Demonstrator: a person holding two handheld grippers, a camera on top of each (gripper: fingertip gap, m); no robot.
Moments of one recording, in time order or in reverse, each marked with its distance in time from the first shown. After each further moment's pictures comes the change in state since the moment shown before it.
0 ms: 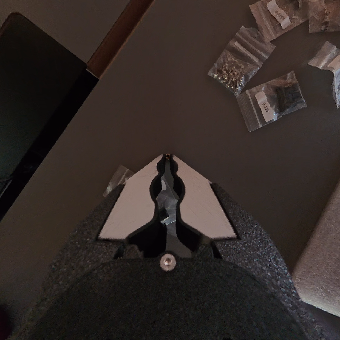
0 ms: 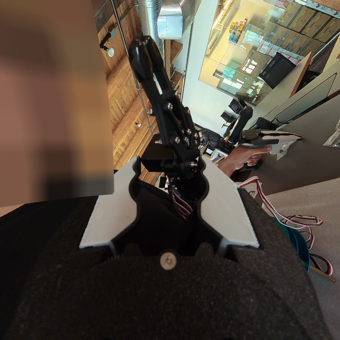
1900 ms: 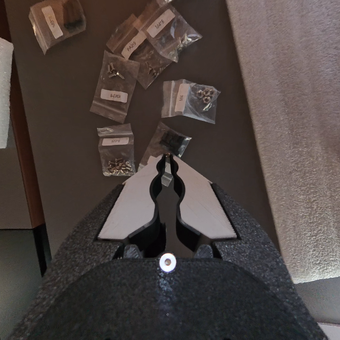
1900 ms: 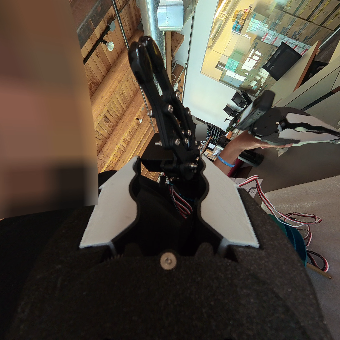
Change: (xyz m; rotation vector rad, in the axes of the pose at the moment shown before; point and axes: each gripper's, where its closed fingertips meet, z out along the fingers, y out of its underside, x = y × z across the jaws) left arm 0.117 -0.049 0.021 -0.051 0.273 0.655; right arm 0.004 -0.003 -0.001 -0.033 -0.008 0.018
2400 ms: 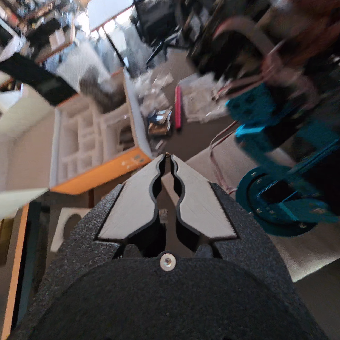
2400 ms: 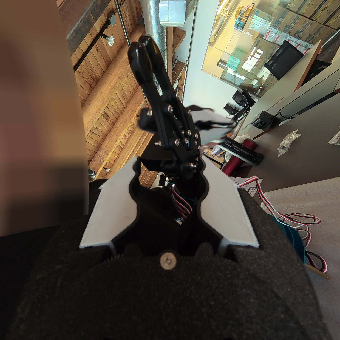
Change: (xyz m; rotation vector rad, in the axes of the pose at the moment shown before) left arm 0.111 -0.173 -0.171 0.521 -0.038 0.292; right arm -0.002 0.002 0.002 -0.016 -0.003 -0.018
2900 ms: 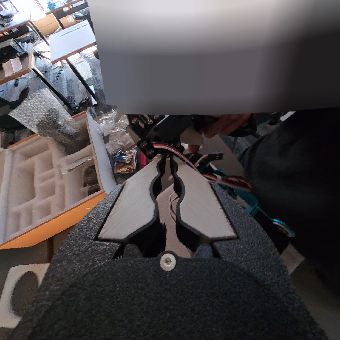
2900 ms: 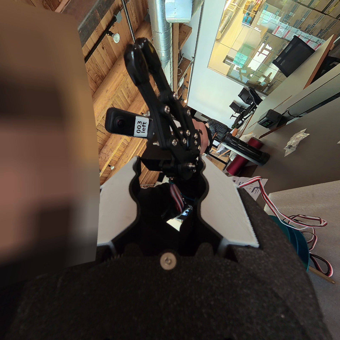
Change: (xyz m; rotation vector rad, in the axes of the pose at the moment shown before) left arm 0.055 -0.083 0.012 0.129 0.196 -0.015; right arm -0.003 0.002 0.001 -0.012 -0.030 0.002
